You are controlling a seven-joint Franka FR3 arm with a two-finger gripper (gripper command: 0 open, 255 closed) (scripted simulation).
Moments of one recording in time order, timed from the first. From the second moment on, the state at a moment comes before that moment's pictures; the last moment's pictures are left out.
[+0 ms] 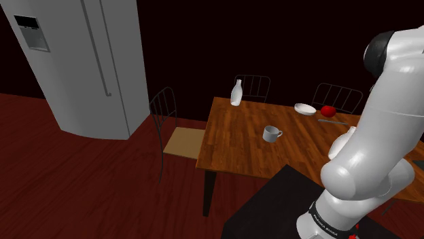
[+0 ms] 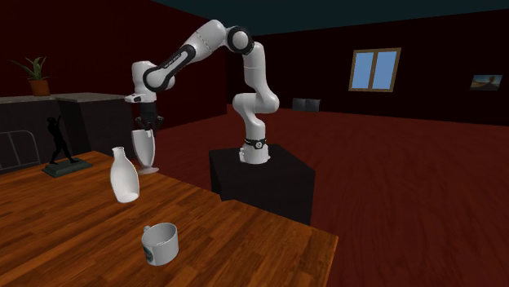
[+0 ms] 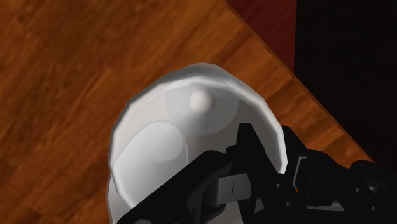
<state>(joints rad) -0.47 0.20 -1.19 -2.18 0.21 2.25 -1.63</state>
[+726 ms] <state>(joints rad) -0.61 0.34 -1.04 -2.22 0.40 2.36 -1.76</state>
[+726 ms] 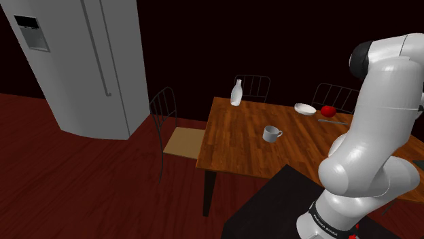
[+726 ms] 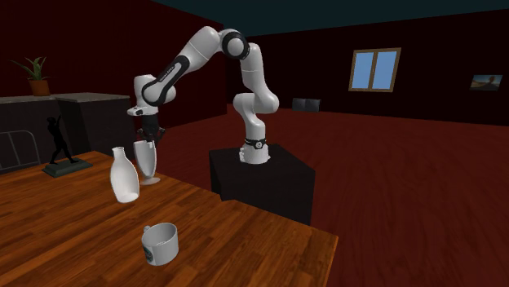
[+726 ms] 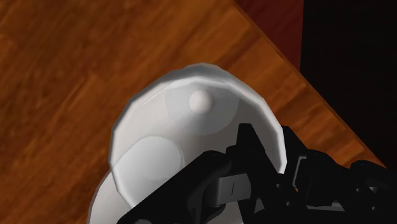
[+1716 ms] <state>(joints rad) -0.64 0.38 -1.00 -2.22 0.45 2.39 -1.79</state>
